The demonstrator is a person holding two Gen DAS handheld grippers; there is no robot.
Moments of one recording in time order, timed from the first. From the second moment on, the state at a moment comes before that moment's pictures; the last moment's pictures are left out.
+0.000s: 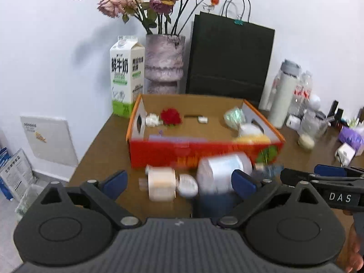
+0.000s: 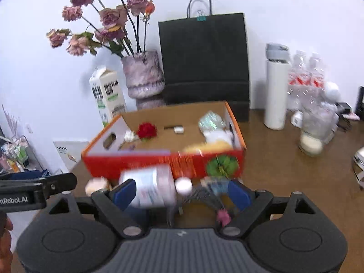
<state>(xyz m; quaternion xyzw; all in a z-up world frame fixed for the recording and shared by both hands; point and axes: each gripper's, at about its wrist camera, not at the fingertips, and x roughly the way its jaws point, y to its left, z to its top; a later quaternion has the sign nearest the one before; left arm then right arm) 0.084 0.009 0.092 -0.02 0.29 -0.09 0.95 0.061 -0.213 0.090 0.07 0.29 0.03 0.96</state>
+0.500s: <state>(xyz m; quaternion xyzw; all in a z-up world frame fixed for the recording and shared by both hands) 0.005 -0.012 0.030 -0.02 0.33 -0.09 0.94 -0.018 -0.205 0.028 0.04 0.32 0.03 0.95</state>
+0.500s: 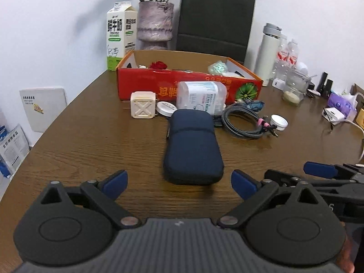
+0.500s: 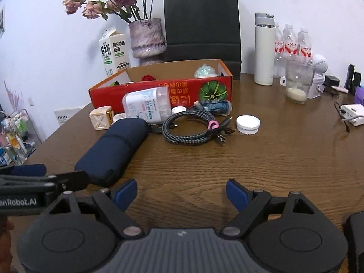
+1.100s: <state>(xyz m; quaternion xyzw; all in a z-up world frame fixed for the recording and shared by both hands) 0.089 -0.046 0.020 0.00 0.35 -0.14 0.93 0.057 -0.249 0.027 0.10 0.30 -0.04 0.95</state>
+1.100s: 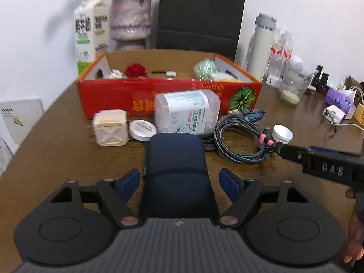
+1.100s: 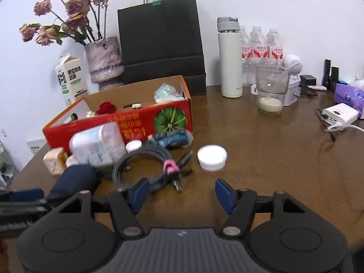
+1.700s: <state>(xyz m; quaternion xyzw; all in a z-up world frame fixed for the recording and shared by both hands) 0.071 -0.032 0.034 -0.02 0.33 -0.13 0.94 0.065 -0.234 0.035 0.06 0.27 -0.04 0.96</state>
